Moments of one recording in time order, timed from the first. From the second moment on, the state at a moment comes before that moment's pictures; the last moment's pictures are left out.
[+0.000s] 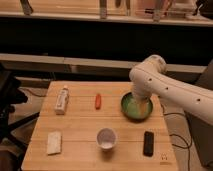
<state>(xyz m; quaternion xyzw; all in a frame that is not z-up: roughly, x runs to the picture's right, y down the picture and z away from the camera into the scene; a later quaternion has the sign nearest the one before) 0.152 0.059 0.719 -0.24 0.00 -0.11 0.97</state>
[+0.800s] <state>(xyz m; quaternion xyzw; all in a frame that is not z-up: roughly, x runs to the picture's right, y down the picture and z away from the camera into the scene) 0.100 0.037 0.729 -0.22 -0.04 -0.17 0.96</state>
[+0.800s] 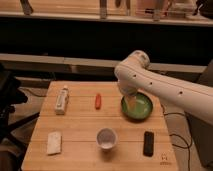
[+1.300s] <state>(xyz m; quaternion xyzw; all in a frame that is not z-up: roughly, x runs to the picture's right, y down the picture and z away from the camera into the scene) 0.073 0.029 0.737 -0.20 -0.07 -0.22 0.95</state>
